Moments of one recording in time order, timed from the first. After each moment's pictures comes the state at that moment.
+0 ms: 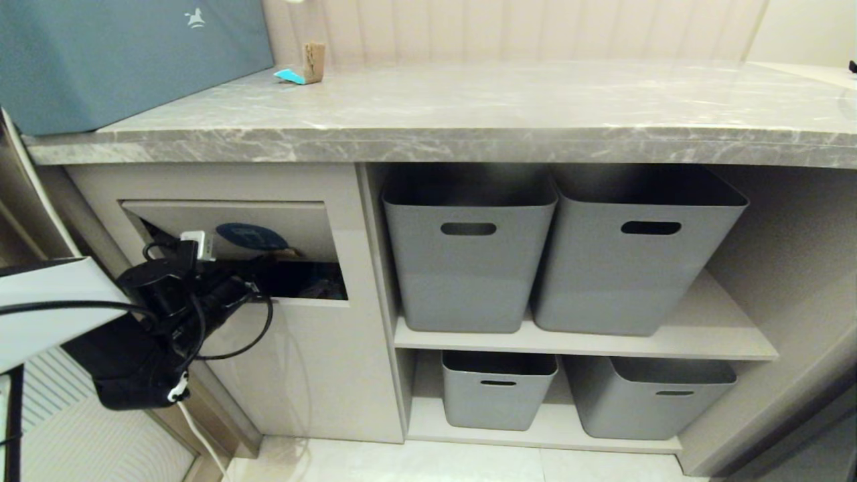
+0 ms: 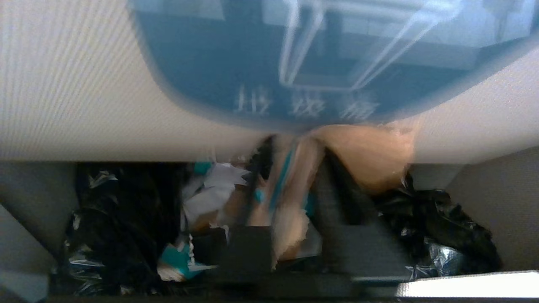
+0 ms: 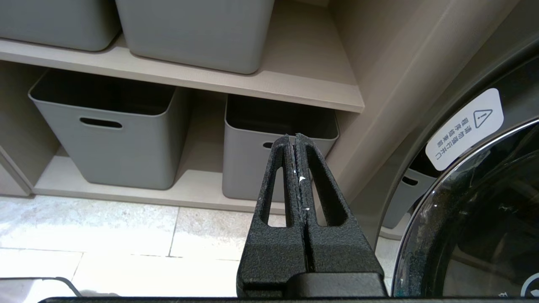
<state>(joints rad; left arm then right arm) 0.05 2.25 -0.85 -1.50 -0.30 -0.12 0.00 0.00 -0.07 0.09 -0.14 -0.19</state>
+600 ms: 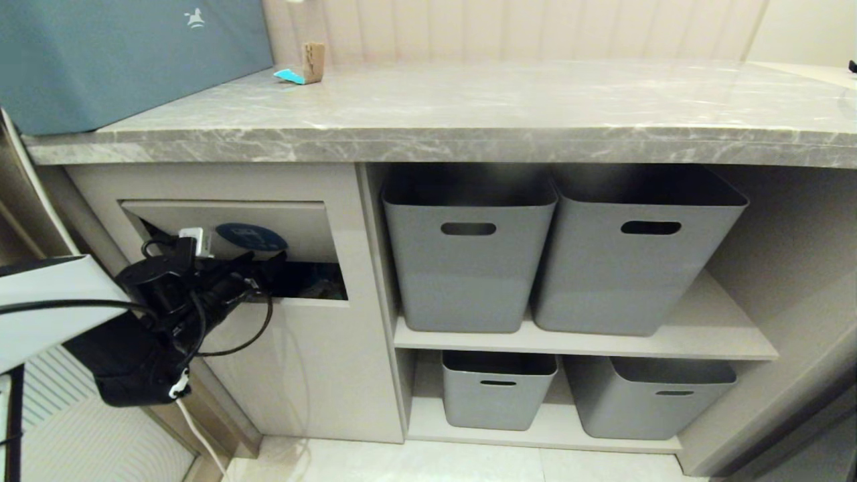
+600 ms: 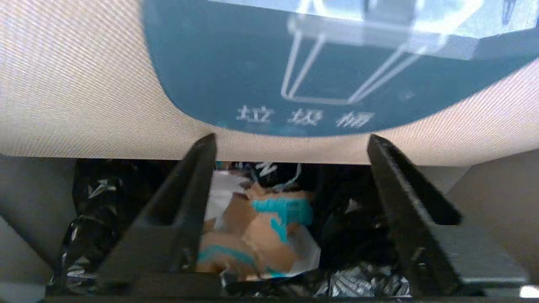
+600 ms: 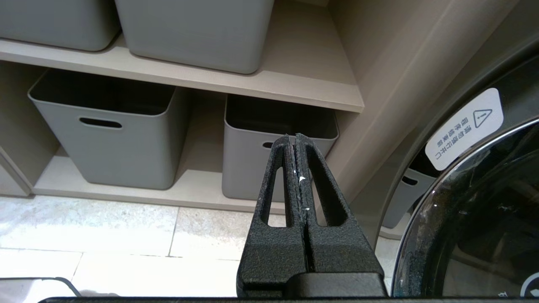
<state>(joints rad) 0.05 2.25 -0.87 -1.50 -0.30 -0.15 0.00 0.00 -0.07 0.09 -0.14 -0.19</state>
